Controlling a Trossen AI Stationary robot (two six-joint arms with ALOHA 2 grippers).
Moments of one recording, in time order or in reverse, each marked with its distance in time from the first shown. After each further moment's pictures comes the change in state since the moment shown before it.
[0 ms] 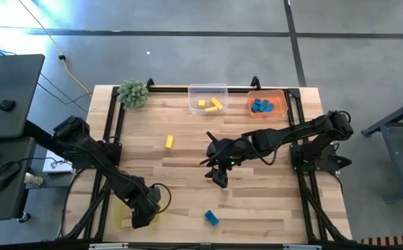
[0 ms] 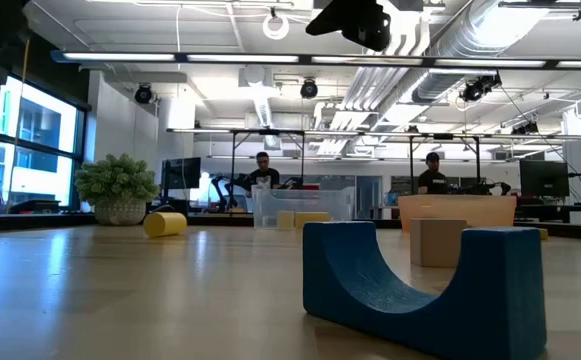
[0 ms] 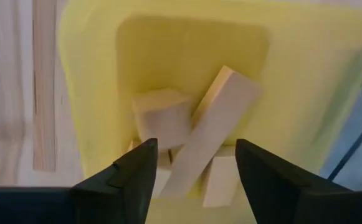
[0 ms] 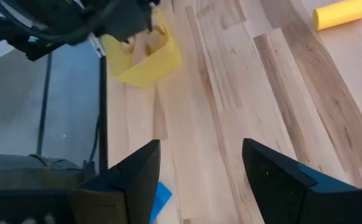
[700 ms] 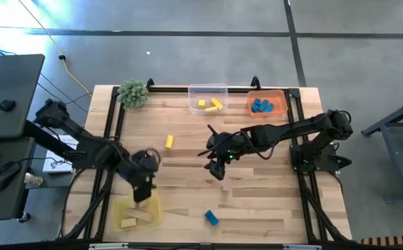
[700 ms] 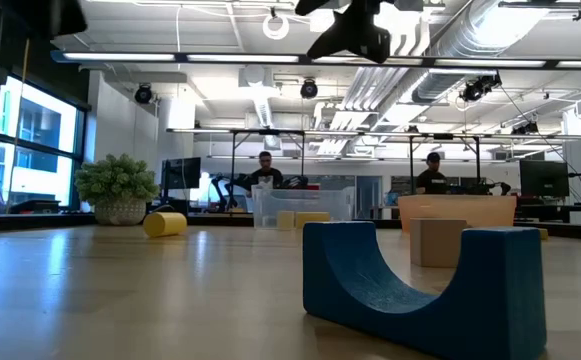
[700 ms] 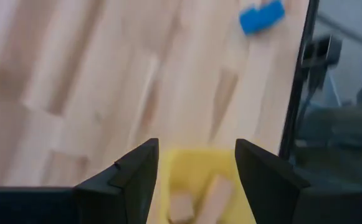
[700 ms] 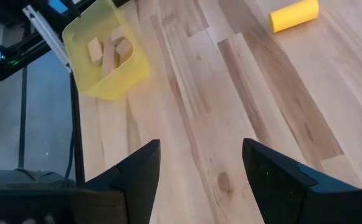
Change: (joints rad) left arm 0.160 -0.407 0.000 -0.016 -0.325 0.133; right arm -0.052 0.000 -0.001 -0.038 0.051 0.030
